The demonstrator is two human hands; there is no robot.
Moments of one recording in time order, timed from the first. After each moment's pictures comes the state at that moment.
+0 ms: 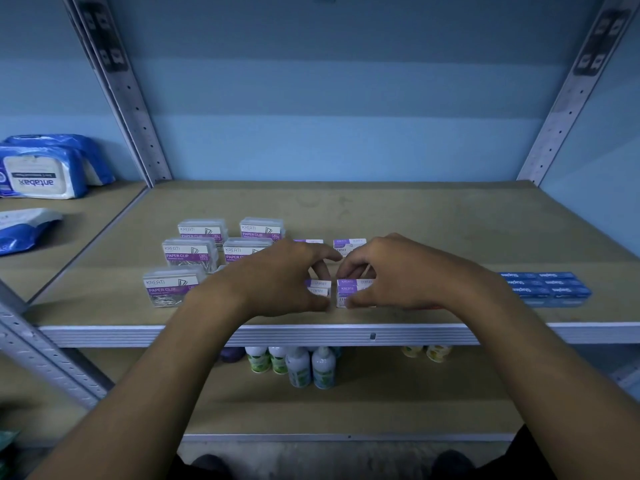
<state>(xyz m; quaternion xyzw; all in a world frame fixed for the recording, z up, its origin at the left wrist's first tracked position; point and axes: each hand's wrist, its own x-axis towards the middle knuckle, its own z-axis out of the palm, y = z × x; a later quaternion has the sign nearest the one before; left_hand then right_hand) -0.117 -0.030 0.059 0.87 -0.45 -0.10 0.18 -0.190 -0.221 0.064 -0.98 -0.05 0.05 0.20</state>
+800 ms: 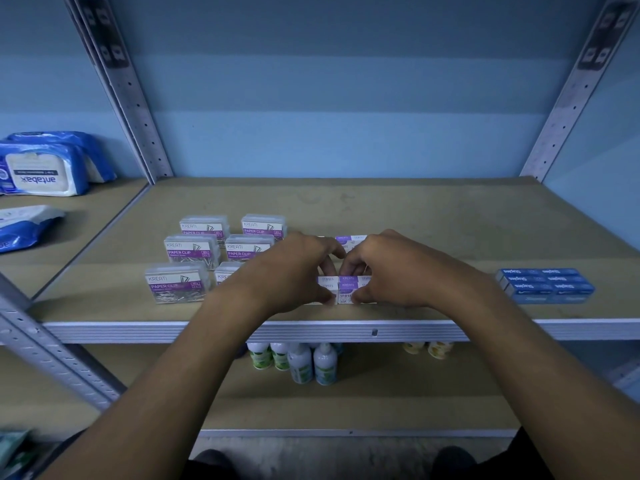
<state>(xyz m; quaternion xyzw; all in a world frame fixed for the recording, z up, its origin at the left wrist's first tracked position) -0.115 -0.042 0.047 0.88 -0.43 -0.06 0.20 -0.190 -0.213 0.063 -0.99 -0.03 0.03 0.15</state>
